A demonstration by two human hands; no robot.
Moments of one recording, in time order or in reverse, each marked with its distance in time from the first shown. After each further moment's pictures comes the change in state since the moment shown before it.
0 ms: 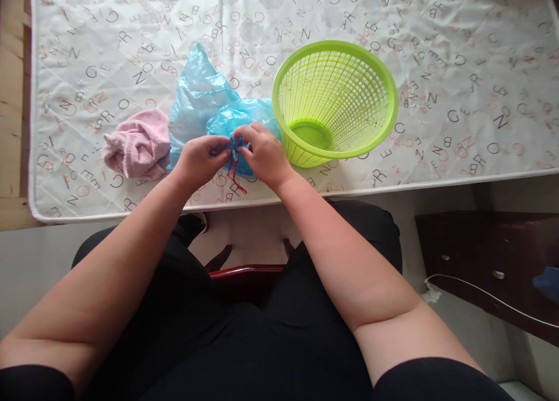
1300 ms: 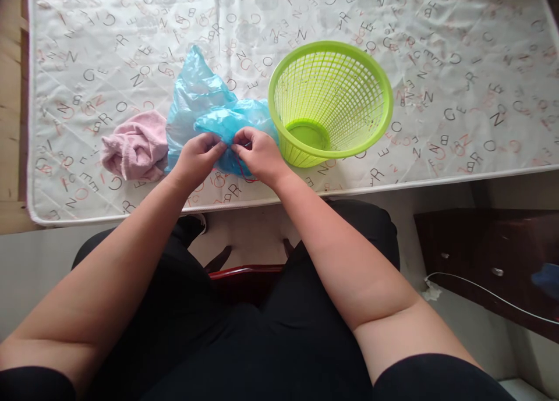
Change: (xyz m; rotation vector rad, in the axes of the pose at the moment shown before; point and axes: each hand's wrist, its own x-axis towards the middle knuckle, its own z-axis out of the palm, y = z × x) left_hand 0.005 -0.007 0.003 -0.200 0.020 -0.129; right_hand 0.004 0.003 0.006 0.232 -0.013 0.139
